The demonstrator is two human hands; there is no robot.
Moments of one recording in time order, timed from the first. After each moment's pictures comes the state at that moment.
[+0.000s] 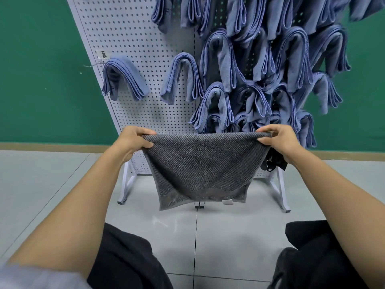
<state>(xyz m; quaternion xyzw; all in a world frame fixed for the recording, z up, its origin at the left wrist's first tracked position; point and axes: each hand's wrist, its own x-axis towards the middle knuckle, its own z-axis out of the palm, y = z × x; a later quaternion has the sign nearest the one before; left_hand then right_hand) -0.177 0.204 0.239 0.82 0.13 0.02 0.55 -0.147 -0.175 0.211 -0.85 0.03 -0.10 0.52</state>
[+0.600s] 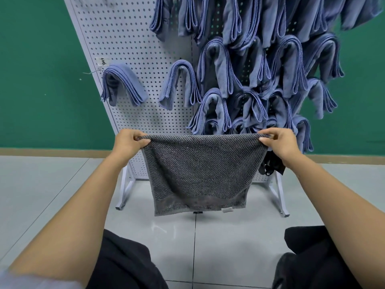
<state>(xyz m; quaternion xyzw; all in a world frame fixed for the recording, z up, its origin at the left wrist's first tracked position) -0.174 0.208 0.234 0.89 0.09 0.14 0.41 -0.151 -0.176 0.218 -0.87 0.04 -0.15 0.47</state>
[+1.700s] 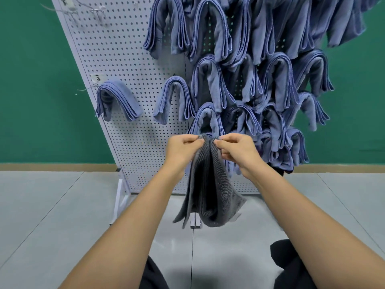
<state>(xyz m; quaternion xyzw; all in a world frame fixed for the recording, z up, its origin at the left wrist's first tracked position) -0.181 0.063 0.263 0.75 0.03 0.10 0.65 -0.174 -0.084 0.261 -0.73 0.01 -0.04 0.69</state>
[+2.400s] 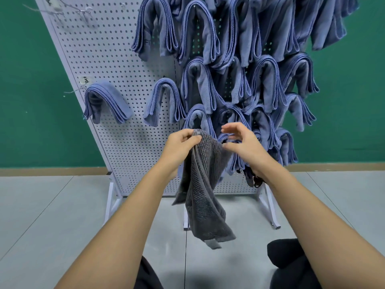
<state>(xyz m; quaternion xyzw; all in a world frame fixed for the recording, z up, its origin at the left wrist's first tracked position) -0.178 0.055 0.270 0.76 -0.08 0.04 0.65 -0.168 -0.130 0.264 -0.81 -0.10 -0.08 0.58</state>
